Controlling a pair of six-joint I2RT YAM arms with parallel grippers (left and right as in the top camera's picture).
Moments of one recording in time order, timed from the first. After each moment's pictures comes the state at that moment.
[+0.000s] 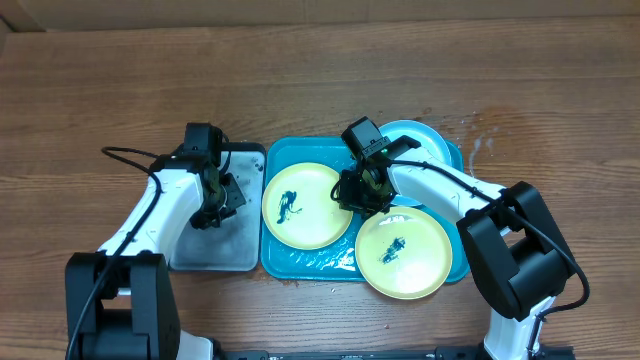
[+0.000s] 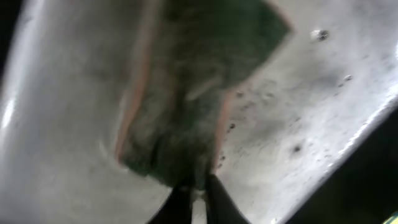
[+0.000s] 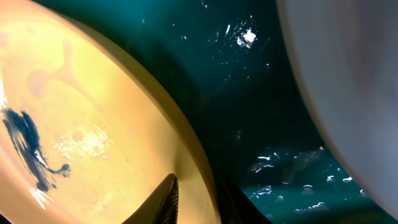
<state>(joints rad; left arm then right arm) -0.04 1.65 0.99 -0.81 -0.04 -0.55 0.56 1.98 1.27 -0.70 -0.31 0.72</state>
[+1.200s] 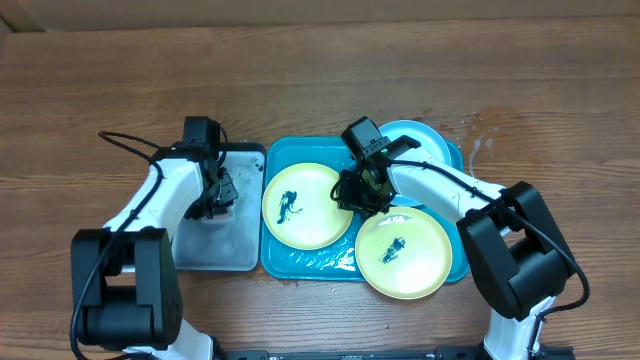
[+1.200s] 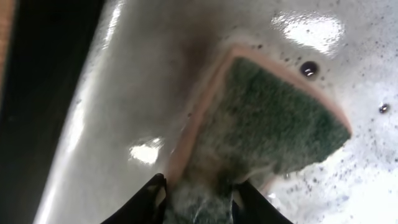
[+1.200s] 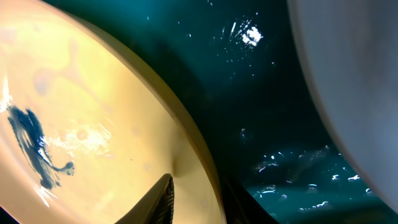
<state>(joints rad) -0.02 1.75 1.04 -0.74 -0.16 -0.46 0.56 1.98 1.27 -0.70 -0.32 0.72</state>
